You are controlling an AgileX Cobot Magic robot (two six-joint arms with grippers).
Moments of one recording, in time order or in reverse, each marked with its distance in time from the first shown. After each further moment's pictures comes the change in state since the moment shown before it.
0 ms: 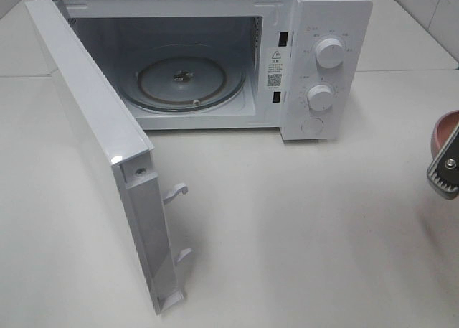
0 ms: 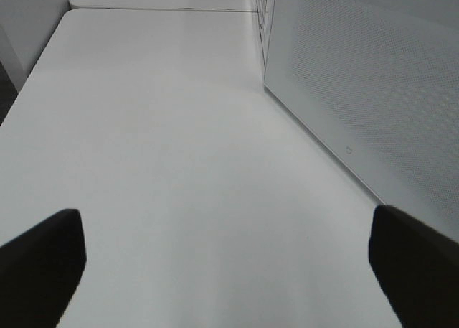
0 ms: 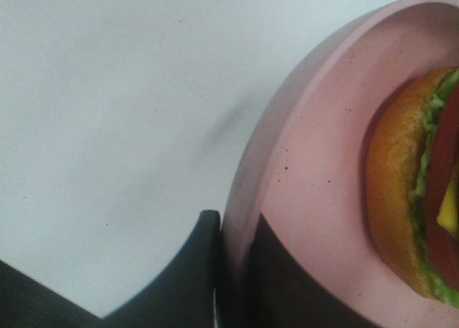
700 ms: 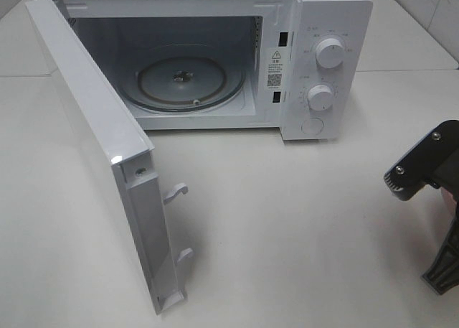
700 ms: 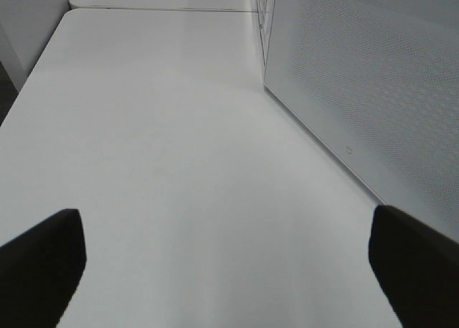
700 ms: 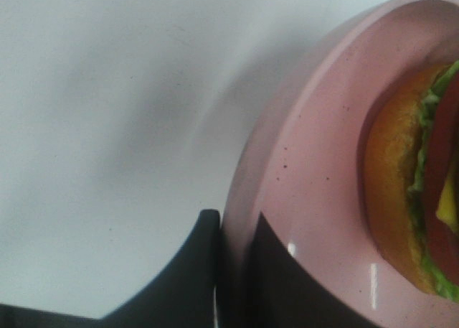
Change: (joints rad) left arm 0.000 0.000 0.000 0.000 0.000 0.000; right arm -0.019 0.316 -0.001 -0.092 -0.017 0.408
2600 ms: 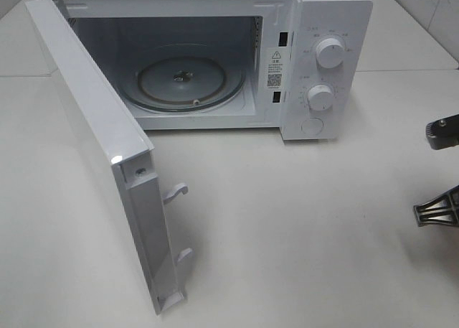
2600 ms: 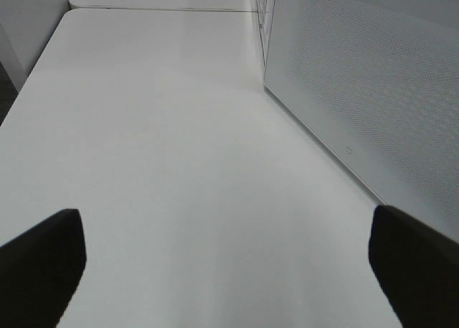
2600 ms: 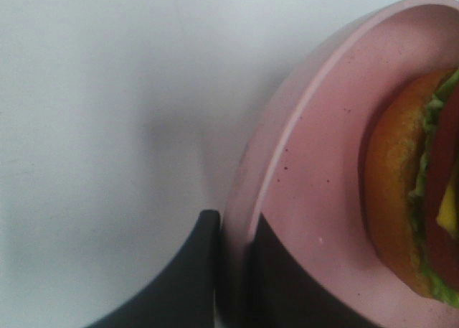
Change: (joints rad) left arm 0.000 0.000 0.000 0.000 0.000 0.000; right arm -0.301 0.178 0.000 -0.251 -0.212 0.518
